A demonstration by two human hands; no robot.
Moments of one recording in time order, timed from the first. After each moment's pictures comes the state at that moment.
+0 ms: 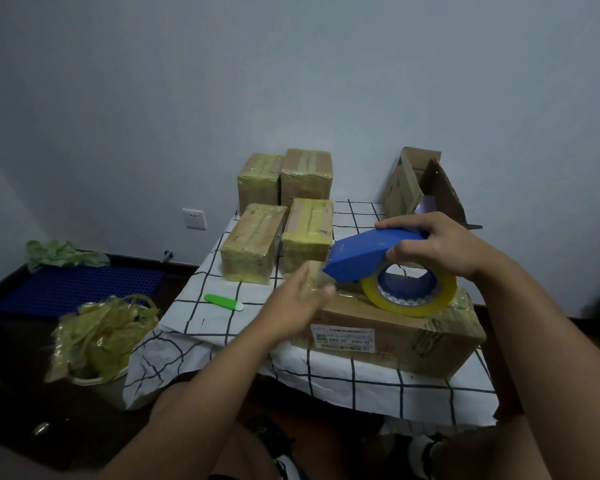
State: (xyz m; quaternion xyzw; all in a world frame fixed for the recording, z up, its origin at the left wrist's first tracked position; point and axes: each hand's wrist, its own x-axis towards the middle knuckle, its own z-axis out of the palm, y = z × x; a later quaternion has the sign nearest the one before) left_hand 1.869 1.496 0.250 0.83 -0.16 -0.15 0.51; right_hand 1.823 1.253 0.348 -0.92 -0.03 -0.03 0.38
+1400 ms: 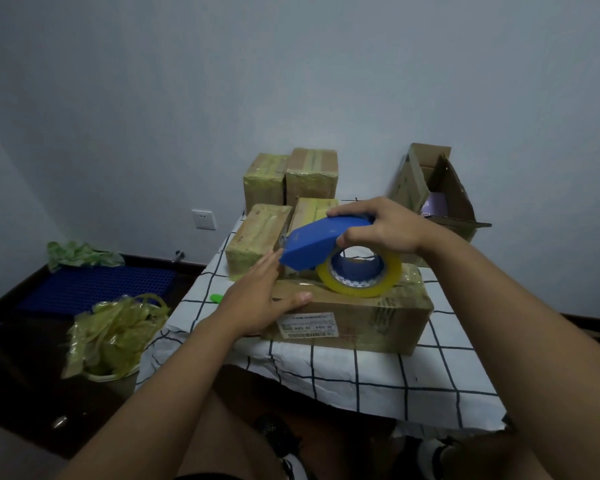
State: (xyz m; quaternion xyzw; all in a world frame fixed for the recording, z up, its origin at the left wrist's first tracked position) left_hand 1.909 1.541 0.241 0.93 -0.28 -0.01 0.26; right_hand 1.883 1.285 0.349 -0.93 -0.11 0.02 0.35
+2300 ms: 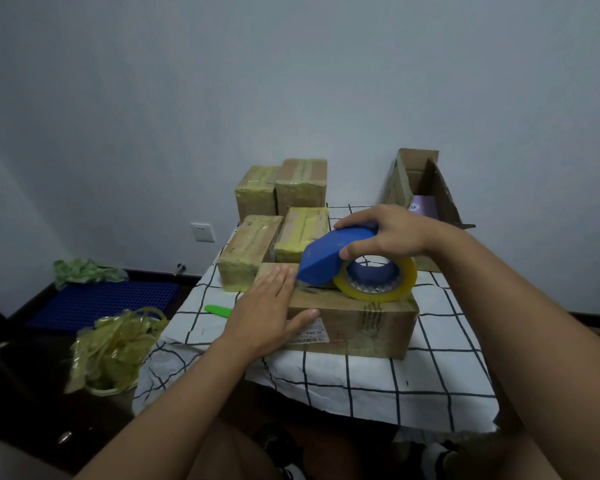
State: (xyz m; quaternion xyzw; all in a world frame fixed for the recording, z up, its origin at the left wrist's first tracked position) left_hand 1.881 1.508 0.241 0.94 -0.32 0.07 0.04; right_hand 1.867 1.252 0.361 -0.96 -0.11 0.03 0.25
